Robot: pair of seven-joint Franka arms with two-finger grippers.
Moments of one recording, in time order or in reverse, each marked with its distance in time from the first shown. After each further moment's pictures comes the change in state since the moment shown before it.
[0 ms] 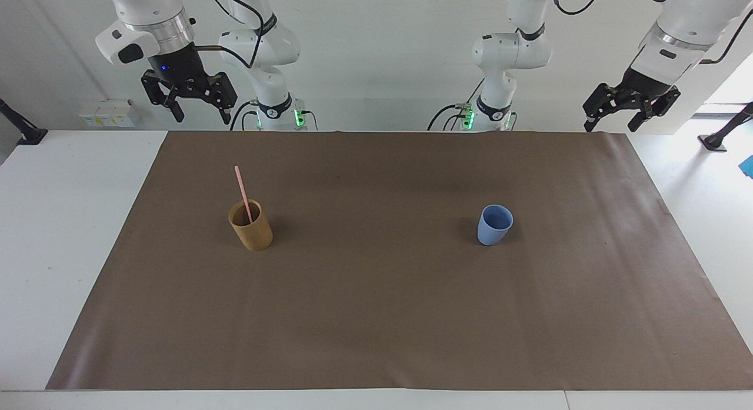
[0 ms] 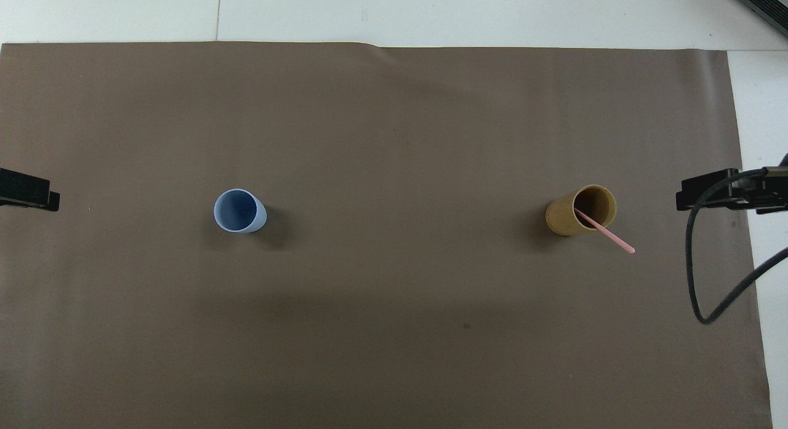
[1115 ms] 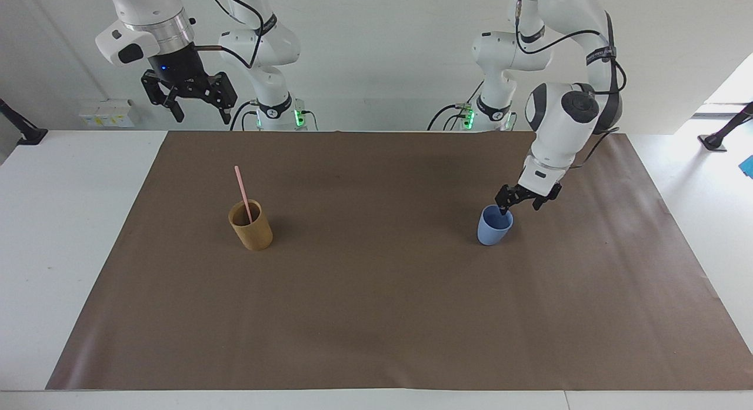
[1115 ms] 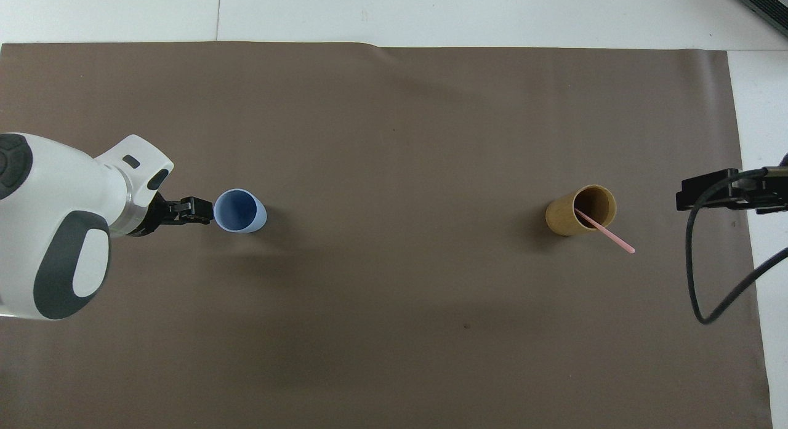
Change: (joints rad) left arm -0.169 0.092 -0.015 -0.607 -0.003 0.756 -0.326; right arm 0.000 0.000 0.000 0.000 0.000 0.000 0.000
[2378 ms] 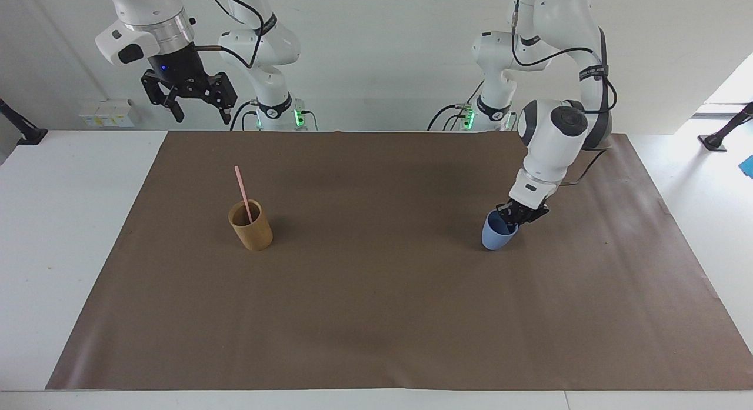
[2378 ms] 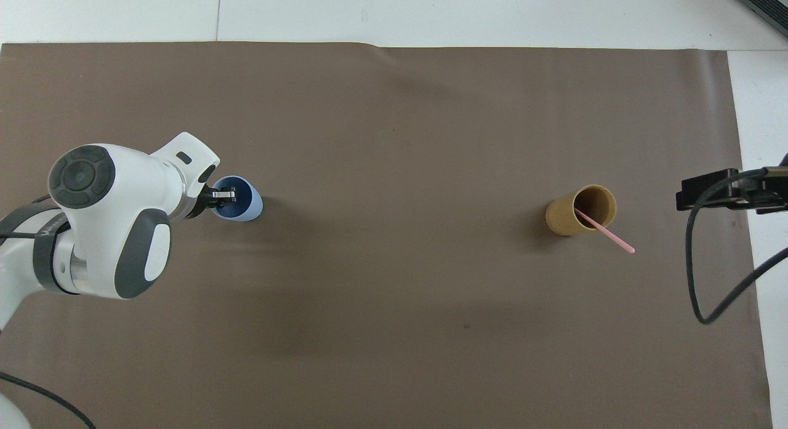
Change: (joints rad) left arm -0.019 0.071 0.001 0.082 0.001 0.036 0.067; right arm 0.000 0.000 0.000 0.000 0.000 0.000 0.000
